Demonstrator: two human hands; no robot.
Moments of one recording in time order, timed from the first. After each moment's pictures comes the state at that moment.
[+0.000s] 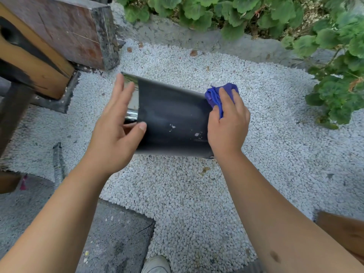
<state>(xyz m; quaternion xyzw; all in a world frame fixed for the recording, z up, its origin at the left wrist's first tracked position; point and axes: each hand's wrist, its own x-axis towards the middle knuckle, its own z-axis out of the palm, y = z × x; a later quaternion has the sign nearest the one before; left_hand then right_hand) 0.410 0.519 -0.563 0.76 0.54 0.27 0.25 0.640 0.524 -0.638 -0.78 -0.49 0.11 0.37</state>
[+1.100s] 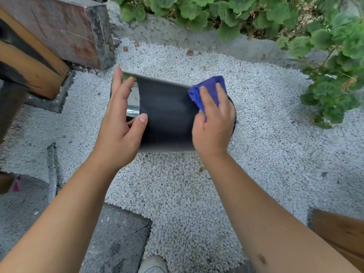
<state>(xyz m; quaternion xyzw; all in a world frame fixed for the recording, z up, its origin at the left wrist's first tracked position) 0.428 0.524 -0.573 0.75 0.52 0.33 0.26 0.616 0.520 -0.627 -0.71 -0.54 0.08 0.44</state>
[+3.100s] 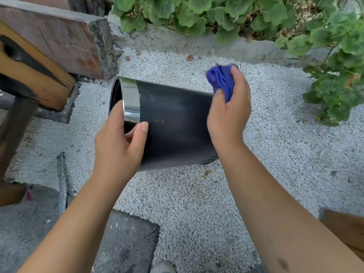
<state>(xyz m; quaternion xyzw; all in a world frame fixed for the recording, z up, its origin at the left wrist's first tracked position) 0.435 0.505 -0.555 0.69 0.61 0.34 0.21 0.637 0.545 -0.592 -0.72 -0.38 0.23 0.54</state>
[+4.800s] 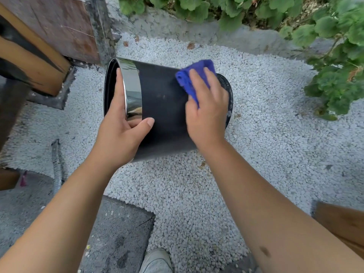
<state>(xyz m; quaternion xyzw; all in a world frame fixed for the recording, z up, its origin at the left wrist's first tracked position) 0.427 0.512 -0.577 0.65 0.49 0.36 0.46 0.609 0.526 -0.611 -0.68 -0.58 0.12 0.44</state>
